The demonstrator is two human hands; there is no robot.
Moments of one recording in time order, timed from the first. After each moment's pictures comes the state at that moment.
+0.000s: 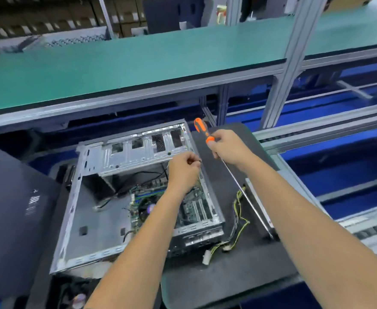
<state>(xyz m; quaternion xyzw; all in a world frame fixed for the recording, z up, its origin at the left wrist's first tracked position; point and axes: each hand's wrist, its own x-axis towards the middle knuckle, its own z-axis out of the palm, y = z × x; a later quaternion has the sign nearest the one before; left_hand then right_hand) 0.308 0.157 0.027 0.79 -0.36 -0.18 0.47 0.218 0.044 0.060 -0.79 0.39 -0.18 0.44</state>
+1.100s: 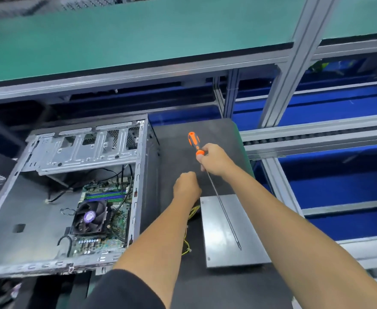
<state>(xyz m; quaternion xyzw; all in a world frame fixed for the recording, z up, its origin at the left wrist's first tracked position) 0.231 0.000 -0.070 0.91 -0.31 -0.23 0.10 0.180 -0.096 -0.013 -0.80 0.36 -0.02 0.48</state>
